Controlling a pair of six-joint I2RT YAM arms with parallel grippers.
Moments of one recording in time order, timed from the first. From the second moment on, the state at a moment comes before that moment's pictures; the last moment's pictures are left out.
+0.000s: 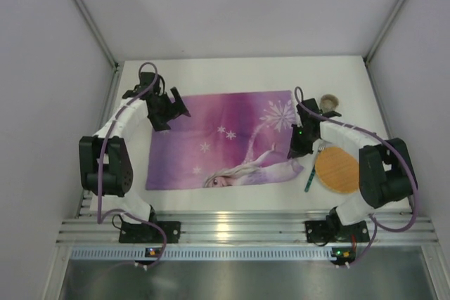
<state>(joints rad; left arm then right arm) -0.07 1.66 1.28 -0.66 0.19 -0.59 0.31 1.56 0.95 -0.66 -0.15 0.51</state>
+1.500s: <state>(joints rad) -0.07 1.53 1.15 -0.68 0.16 -0.48 -0.13 2.13 1.99 -1.12 0.10 0.36</state>
